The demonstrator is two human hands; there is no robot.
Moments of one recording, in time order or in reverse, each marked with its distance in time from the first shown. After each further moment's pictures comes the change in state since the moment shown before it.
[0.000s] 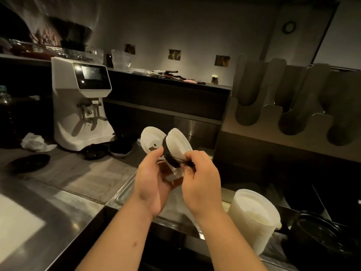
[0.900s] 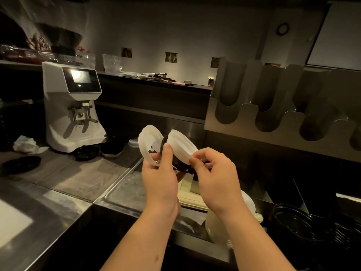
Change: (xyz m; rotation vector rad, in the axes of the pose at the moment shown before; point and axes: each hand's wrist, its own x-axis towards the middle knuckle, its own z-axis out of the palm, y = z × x) left_hand -0.022 -0.033 0.074 0.097 0.361 0.286; right_hand -0.003 0.009 -0.080 0.106 -0.052 0.103
